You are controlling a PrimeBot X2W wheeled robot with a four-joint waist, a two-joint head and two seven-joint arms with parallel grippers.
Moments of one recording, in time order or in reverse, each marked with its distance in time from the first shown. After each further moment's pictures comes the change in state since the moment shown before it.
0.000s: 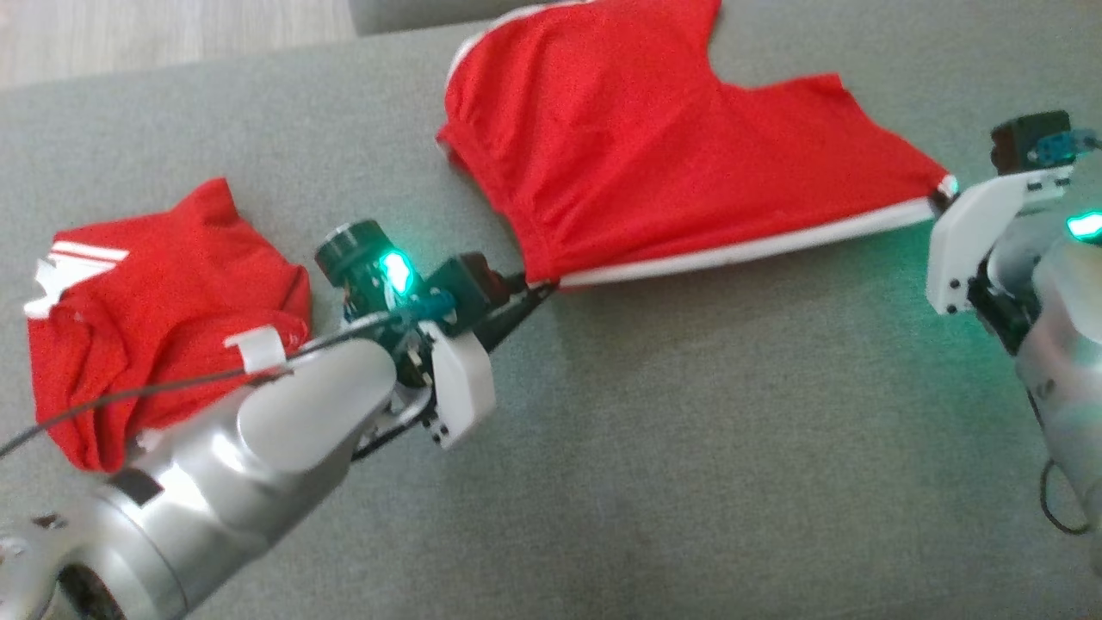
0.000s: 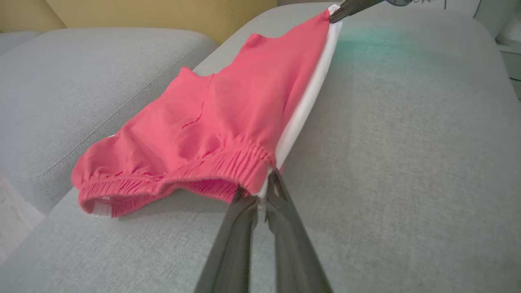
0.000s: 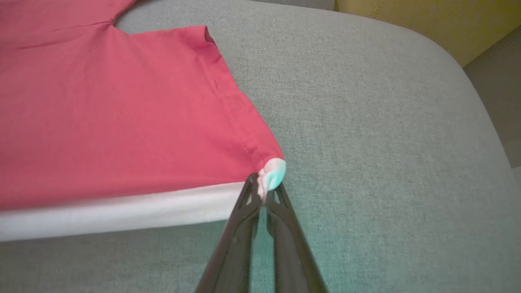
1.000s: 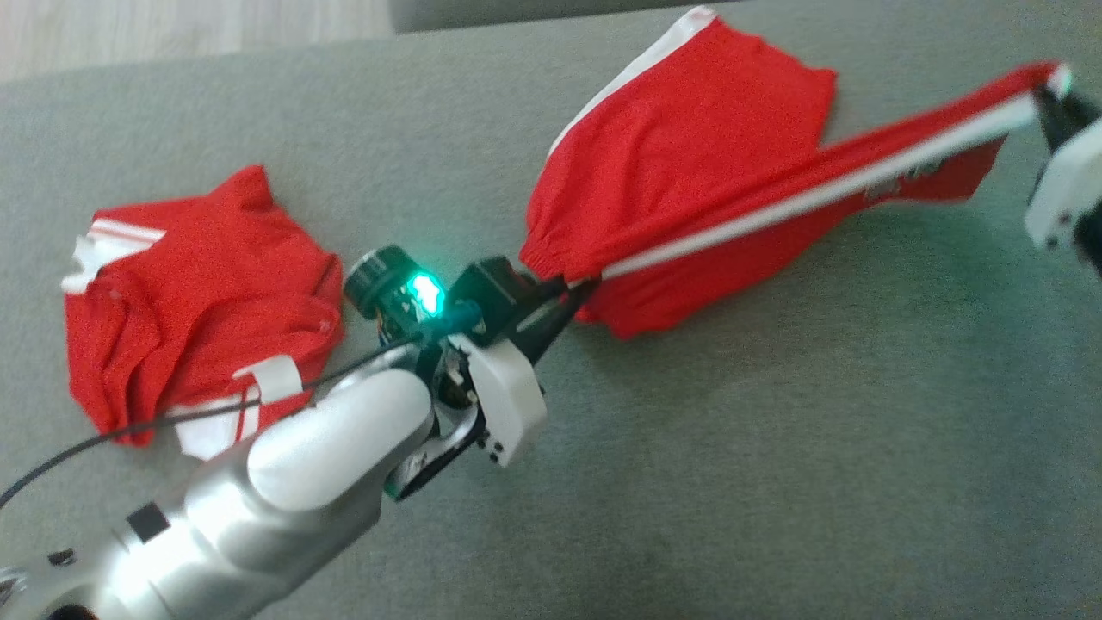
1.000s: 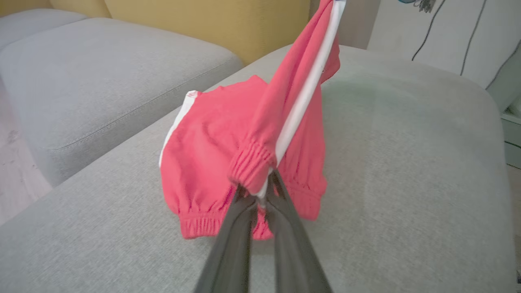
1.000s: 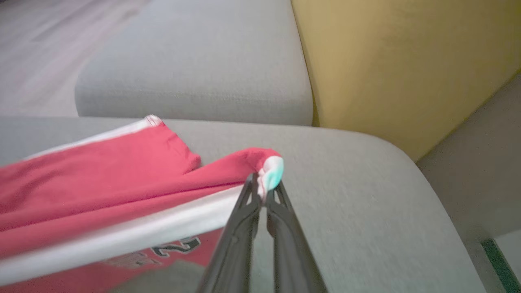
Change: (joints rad) left arm 0.115 0.015 0.099 -0.277 -0.069 0.194 0.118; right arm 0.171 -0.142 -0.188 -0.501 0.059 0.002 0.097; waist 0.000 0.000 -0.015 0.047
